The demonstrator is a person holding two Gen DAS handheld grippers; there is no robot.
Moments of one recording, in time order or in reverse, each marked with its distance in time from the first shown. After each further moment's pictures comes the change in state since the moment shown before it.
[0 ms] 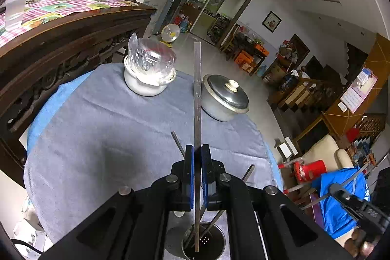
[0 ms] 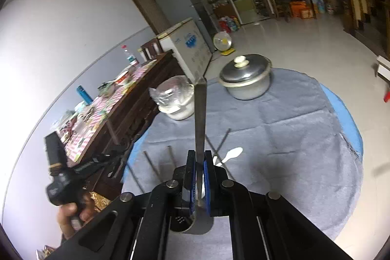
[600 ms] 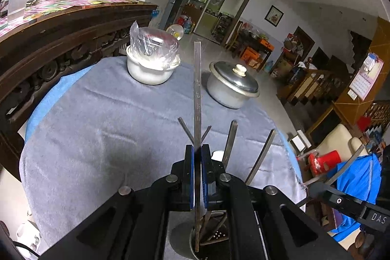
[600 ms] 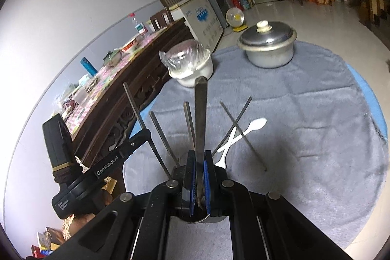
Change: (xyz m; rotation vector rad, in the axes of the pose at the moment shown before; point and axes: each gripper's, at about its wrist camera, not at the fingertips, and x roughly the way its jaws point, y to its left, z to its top) left arm 0.027 -0.004 -0.046 0.065 -0.010 0.072; right arm 0.079 0.015 -0.043 -0.022 0.168 0.037
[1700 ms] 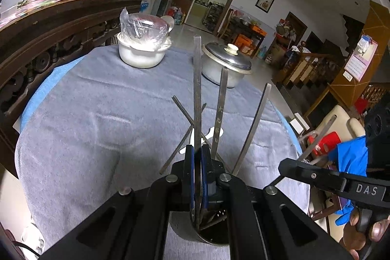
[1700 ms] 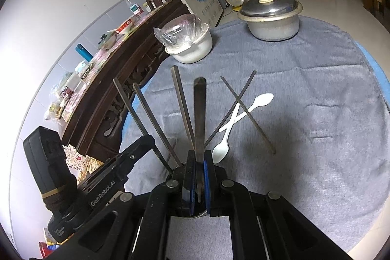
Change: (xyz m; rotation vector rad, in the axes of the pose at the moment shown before) left arm 0.000 -0.005 -0.035 0.070 0.060 -0.029; right arm 0.038 -0.008 -0.011 0.024 0.103 0.011
